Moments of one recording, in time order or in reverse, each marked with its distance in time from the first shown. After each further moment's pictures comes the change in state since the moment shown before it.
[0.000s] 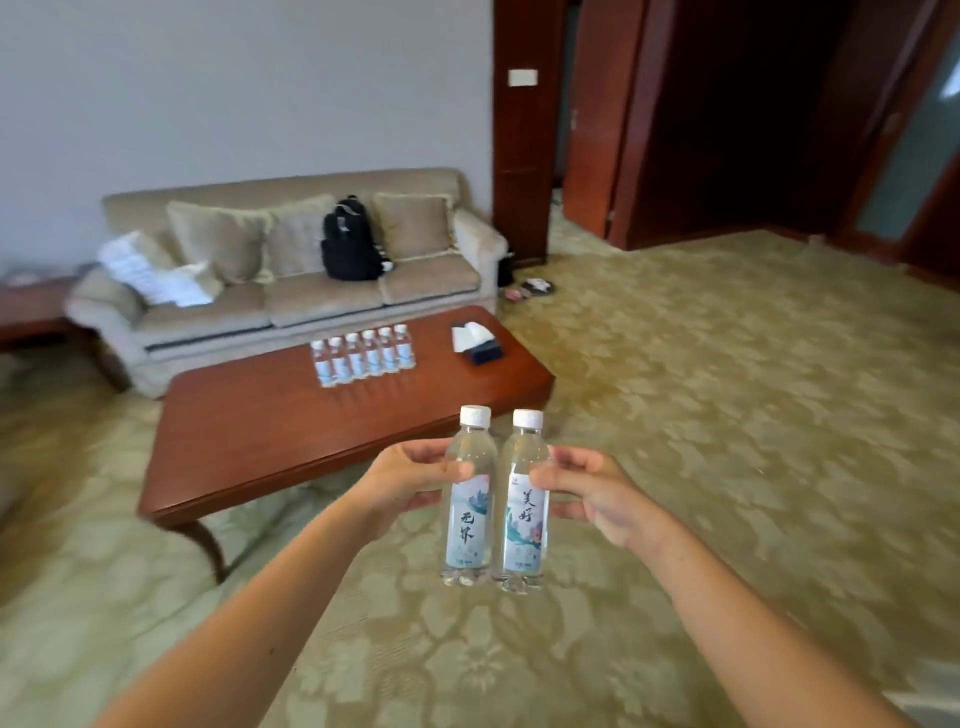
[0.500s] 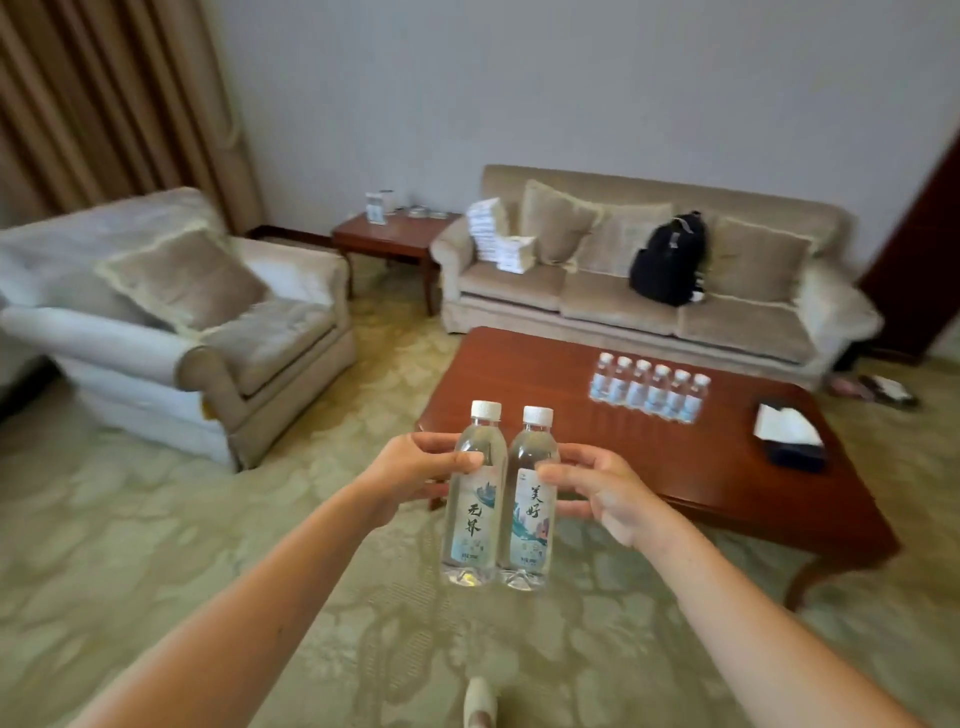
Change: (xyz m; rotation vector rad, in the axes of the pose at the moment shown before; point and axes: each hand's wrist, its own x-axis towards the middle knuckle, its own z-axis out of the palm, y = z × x) left_hand -0.121 -0.041 -0.290 -0.158 0.676 -0.026; right_hand 0.181 -0.016 0.340 -0.222 -0.662 0.078
